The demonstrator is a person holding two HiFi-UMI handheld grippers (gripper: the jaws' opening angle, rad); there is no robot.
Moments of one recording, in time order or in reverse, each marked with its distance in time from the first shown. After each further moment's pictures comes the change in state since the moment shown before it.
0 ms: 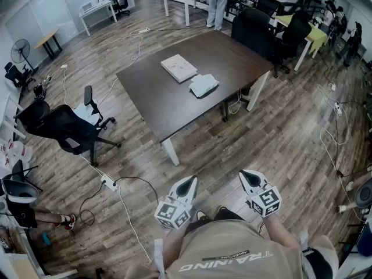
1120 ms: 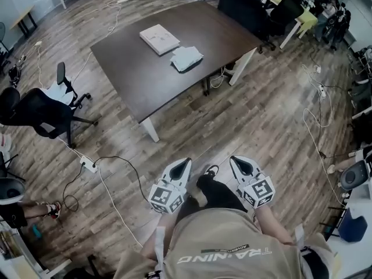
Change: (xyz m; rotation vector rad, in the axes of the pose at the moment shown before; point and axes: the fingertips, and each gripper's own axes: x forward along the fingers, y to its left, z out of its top) left arm 0.046 0.014 -0.029 -0.018 0.062 -0.055; right arm 0.014 -0.013 -0.001 0.008 0.040 -0.036
